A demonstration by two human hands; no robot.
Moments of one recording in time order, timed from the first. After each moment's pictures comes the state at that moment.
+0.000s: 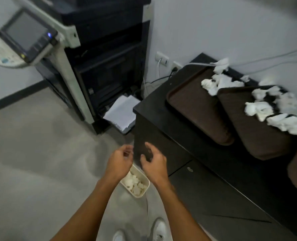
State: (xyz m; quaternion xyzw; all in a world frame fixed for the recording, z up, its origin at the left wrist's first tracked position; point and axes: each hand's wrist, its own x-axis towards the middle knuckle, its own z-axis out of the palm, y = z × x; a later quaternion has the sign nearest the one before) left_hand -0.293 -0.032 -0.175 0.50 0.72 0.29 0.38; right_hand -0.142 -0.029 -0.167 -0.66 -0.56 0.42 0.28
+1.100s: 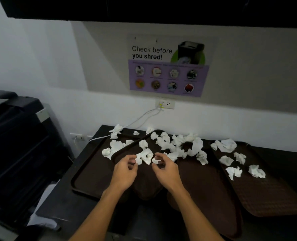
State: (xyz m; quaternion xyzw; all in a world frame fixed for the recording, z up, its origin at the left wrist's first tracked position) left_hand 0.050 0.080 0.065 0.71 0.50 0.32 0.38; right_hand 0.220 -0.003 0.074 -0.72 -0.44 0.25 0.48
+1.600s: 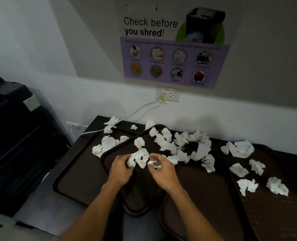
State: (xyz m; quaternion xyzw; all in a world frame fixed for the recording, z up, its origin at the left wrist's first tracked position) left_hand 0.106 0.169 -0.023 0.73 0.57 0.21 0.31; right_hand 0.290 0.072 0.022 -0.70 -0.47 0.33 0.42
